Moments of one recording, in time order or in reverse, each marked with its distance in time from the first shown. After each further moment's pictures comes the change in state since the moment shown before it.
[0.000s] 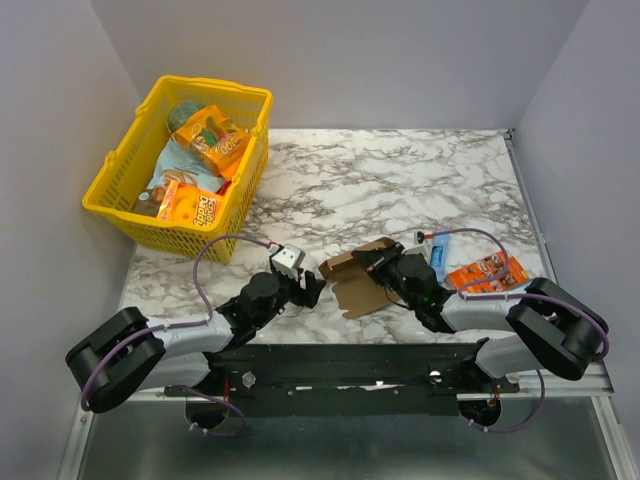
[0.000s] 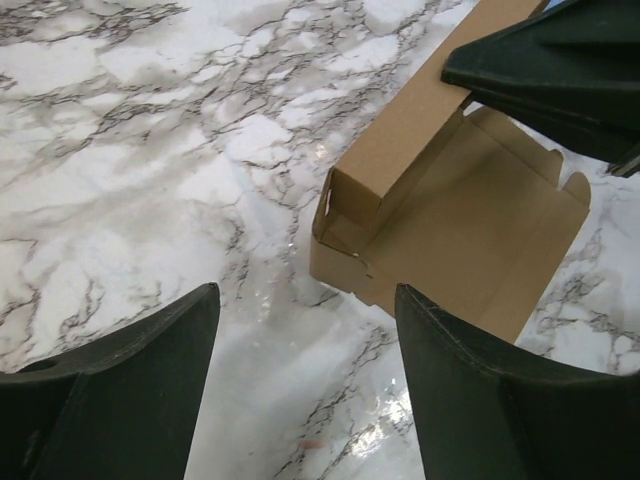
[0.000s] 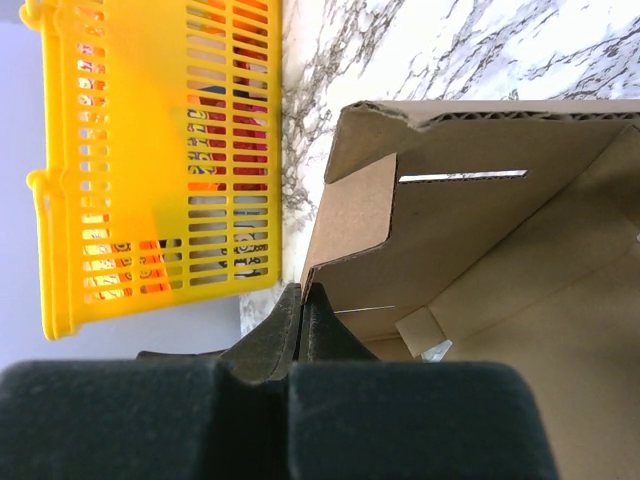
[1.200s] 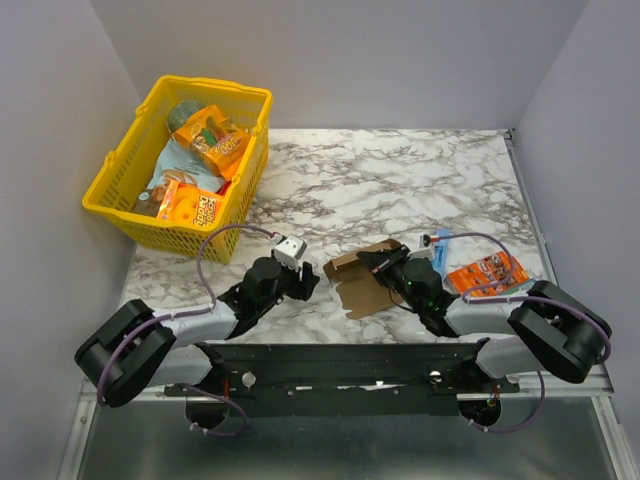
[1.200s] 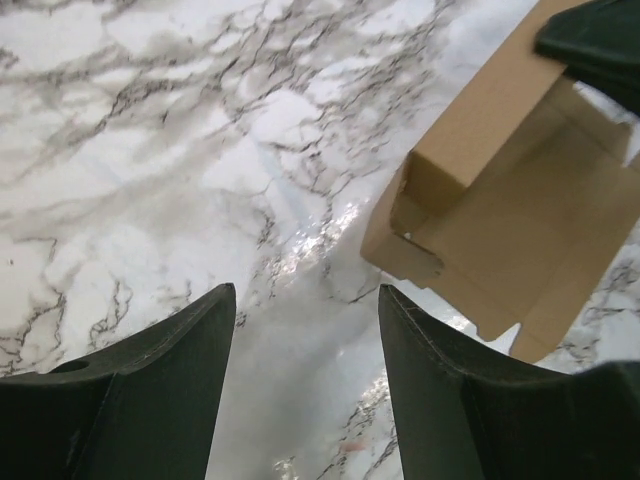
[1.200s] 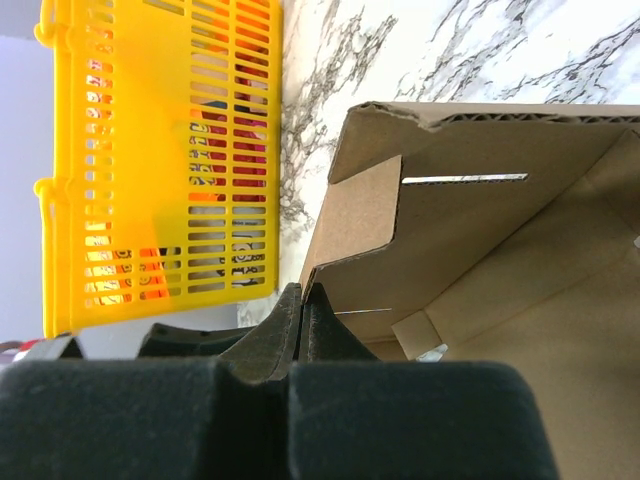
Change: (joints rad) left arm 0.119 0.050 0.079 -0.122 0.142 0.044; right arm -0.013 -0.020 -0.059 0.068 0.021 -0.022
